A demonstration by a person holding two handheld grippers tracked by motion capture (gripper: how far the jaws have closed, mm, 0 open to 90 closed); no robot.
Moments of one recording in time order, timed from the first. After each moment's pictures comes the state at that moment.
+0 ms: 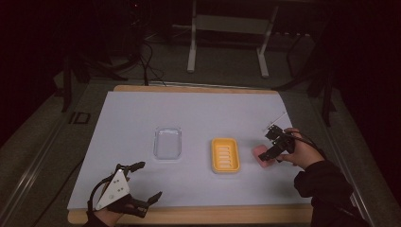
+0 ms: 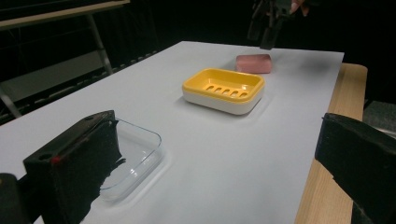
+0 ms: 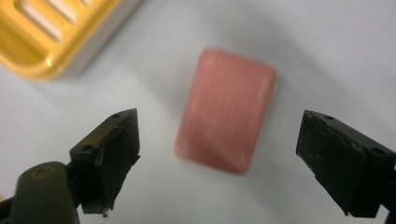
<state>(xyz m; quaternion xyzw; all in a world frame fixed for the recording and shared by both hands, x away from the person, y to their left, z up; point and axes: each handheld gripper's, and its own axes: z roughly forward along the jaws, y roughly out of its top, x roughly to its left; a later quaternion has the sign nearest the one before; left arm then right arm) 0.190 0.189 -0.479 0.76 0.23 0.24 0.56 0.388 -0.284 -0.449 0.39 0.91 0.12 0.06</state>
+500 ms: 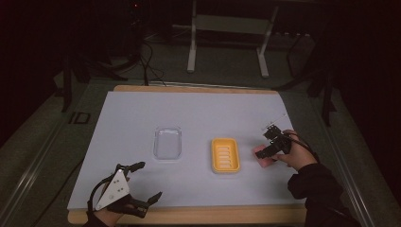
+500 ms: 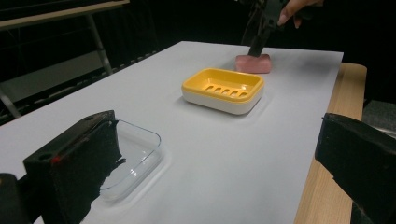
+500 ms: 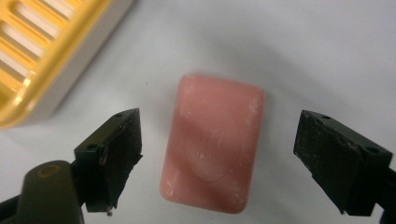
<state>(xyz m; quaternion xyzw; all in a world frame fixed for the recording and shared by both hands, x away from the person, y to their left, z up) 0.190 0.189 -0.478 0.76 0.22 0.24 0.56 0.396 -0.285 -0.469 0.43 0.88 0.15 0.08</state>
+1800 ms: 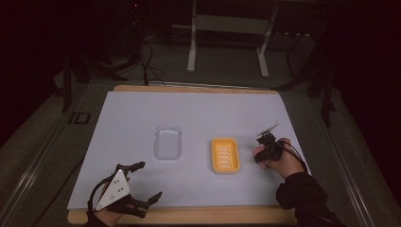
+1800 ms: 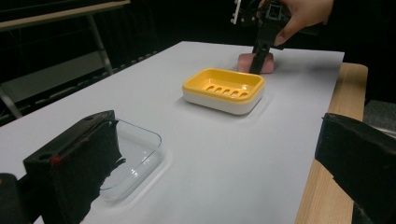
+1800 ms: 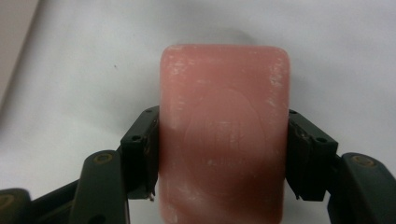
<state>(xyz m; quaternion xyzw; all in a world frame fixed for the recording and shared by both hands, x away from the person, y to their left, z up) 0.190 0.189 -0.479 0.76 0.22 0.25 0.56 0.386 -0.266 -0.497 0.54 0.83 0.08 0.10</state>
